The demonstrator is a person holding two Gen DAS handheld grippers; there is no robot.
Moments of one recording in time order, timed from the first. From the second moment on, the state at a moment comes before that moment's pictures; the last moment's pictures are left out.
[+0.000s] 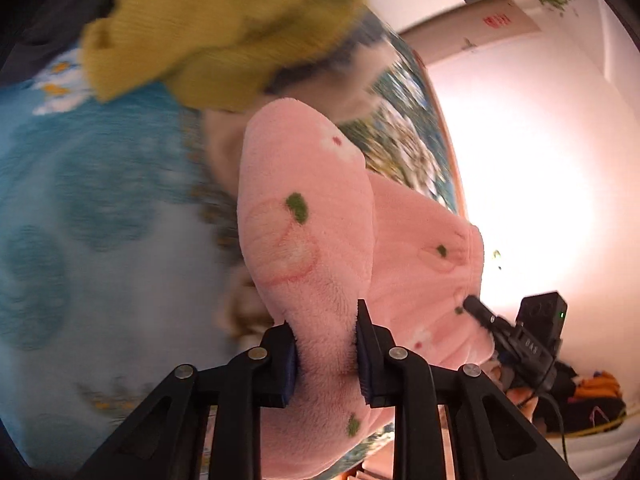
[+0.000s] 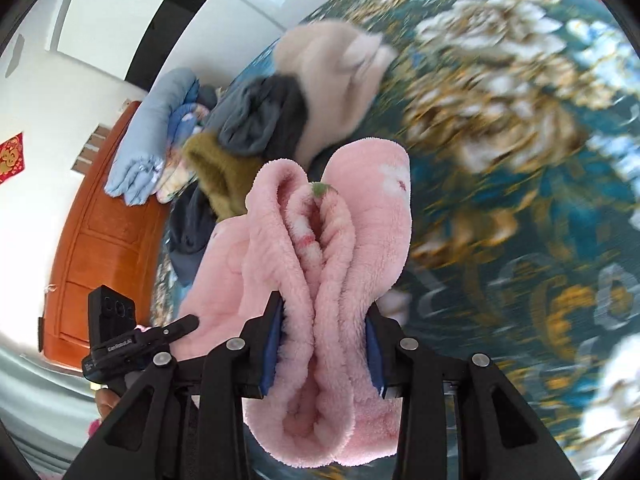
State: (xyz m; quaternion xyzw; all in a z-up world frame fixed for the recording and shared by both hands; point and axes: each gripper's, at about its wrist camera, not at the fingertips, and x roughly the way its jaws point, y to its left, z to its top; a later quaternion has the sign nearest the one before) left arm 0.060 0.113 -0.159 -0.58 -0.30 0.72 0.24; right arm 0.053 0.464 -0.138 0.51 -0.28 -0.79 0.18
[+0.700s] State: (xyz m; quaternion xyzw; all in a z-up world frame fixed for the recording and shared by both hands) left arm 0.004 0.335 -0.167 -0.63 -0.15 0.71 0.29; right arm 0.025 0.670 -0.134 0.52 -0.20 -0.83 0.06
